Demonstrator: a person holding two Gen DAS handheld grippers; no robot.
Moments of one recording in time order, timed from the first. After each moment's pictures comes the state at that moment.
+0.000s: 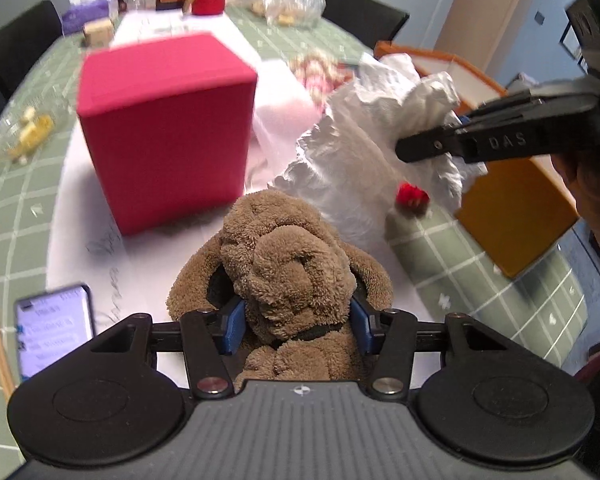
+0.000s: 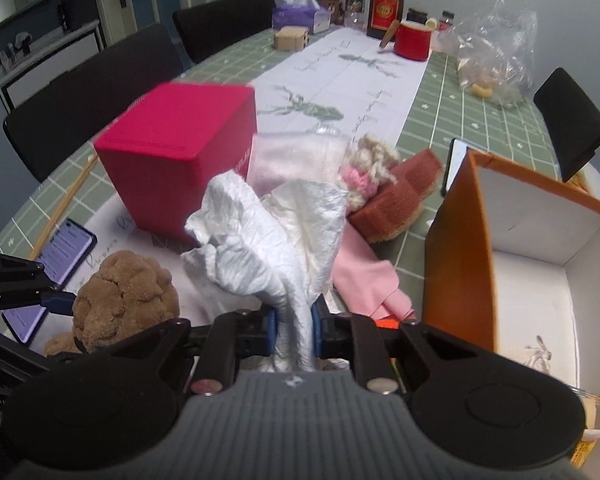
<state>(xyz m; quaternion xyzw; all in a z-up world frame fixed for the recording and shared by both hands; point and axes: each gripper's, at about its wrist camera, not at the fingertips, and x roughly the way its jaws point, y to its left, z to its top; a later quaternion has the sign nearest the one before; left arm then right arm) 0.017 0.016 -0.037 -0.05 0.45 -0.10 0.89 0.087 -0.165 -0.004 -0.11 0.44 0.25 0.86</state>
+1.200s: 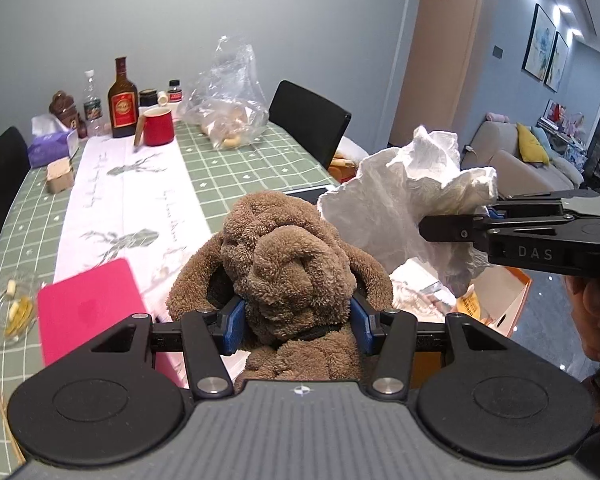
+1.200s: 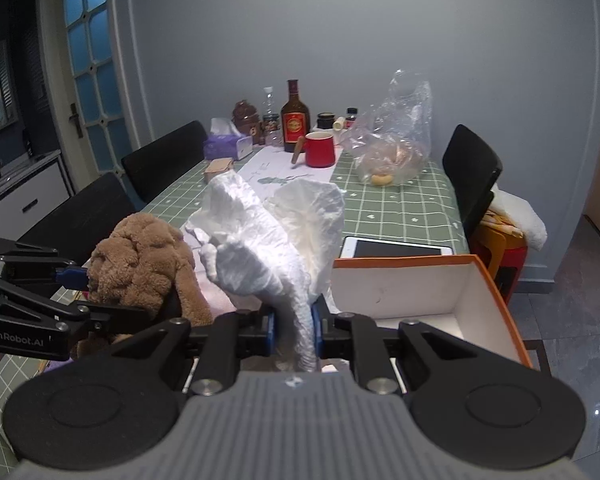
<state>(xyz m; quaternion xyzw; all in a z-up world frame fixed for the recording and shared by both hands) 0.076 -0.071 0.081 -0.01 0.35 -0.13 0.93 0.063 -0.287 0.095 -0.01 0.31 0.18 0.93</state>
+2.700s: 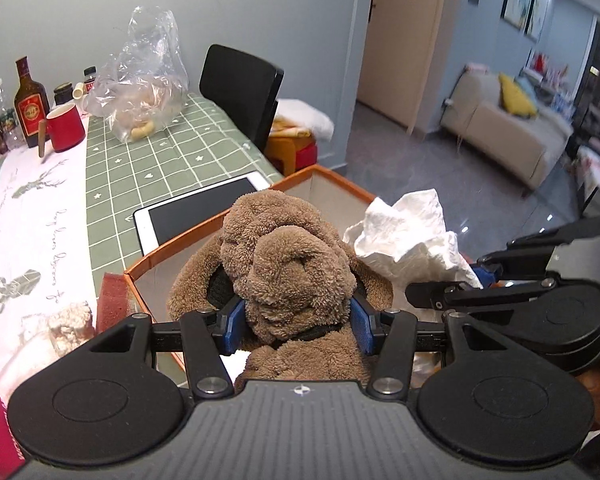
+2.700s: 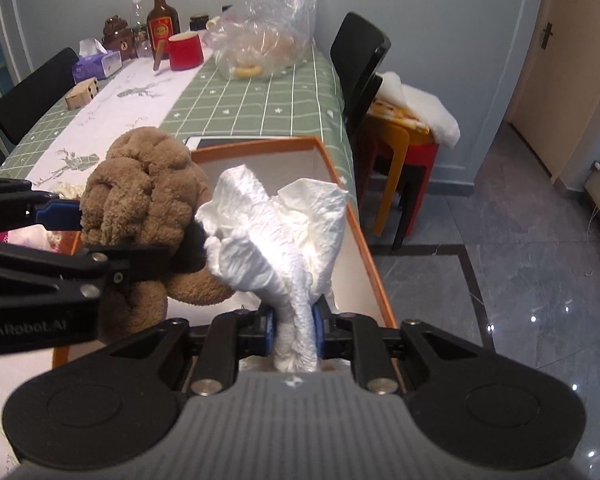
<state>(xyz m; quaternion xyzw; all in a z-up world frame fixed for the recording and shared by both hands) 0.196 -0.216 0.019 0.05 0.40 -0.16 0.90 0.147 -0.390 0.014 -0.03 0.45 0.04 0.89</state>
